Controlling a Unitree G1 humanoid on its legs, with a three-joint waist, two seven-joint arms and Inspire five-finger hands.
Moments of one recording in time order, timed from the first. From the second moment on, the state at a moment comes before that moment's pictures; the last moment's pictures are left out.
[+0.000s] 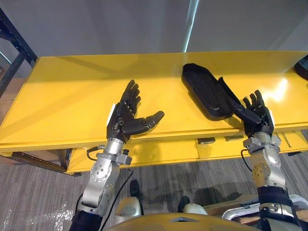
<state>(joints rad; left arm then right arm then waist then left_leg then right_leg) 0.13 0.21 -0.19 -0.21 -0.39 -0.19 -0.05 -0.13 -0.38 -0.28 0.34 0.69 -0.14 0.14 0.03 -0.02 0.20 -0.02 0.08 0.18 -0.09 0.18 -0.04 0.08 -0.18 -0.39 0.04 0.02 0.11</state>
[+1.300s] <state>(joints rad) 0.17 0.21 -0.18 -0.21 -0.39 -0.19 -0.08 -0.09 -0.38 -0.24 0.30 0.69 -0.03 0.45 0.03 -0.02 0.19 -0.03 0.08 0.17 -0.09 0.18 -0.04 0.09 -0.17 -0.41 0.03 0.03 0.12</state>
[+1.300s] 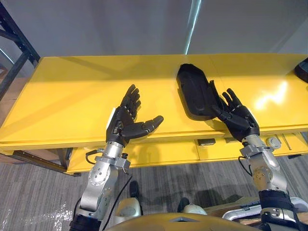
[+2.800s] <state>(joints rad) 0.24 0.24 -0.15 -0.28 -0.38 -0.19 -0.05 0.13 -0.41 -0.27 -0.10 0.00 -0.37 0.23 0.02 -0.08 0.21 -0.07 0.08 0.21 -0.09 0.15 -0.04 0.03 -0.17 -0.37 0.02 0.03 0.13</state>
